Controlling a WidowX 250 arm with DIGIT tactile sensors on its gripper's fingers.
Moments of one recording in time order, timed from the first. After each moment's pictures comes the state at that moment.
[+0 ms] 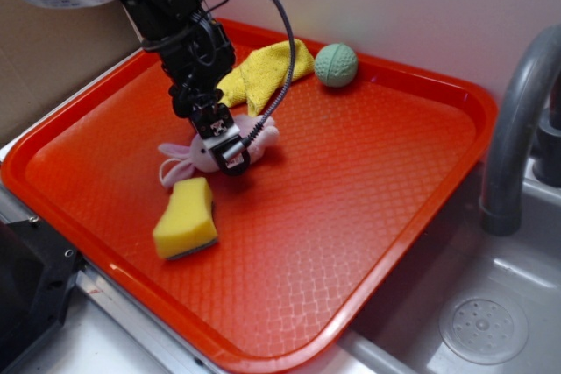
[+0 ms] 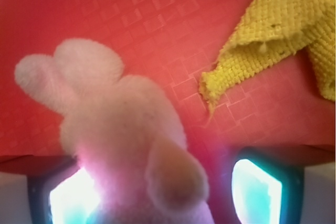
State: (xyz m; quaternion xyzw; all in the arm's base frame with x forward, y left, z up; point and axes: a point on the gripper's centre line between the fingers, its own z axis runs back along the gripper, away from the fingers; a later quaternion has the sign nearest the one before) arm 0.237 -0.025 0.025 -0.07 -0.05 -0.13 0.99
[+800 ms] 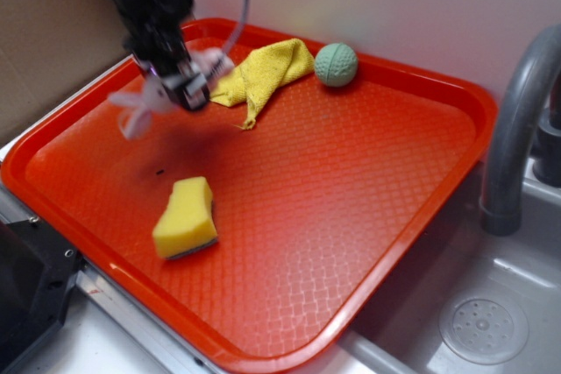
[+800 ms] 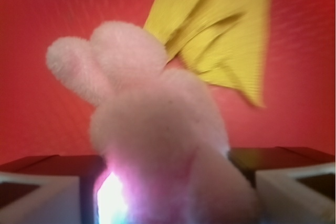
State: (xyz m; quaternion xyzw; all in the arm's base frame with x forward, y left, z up) arm 0.236 0.023 0.095 -0.04 -0.06 -0.01 1.00
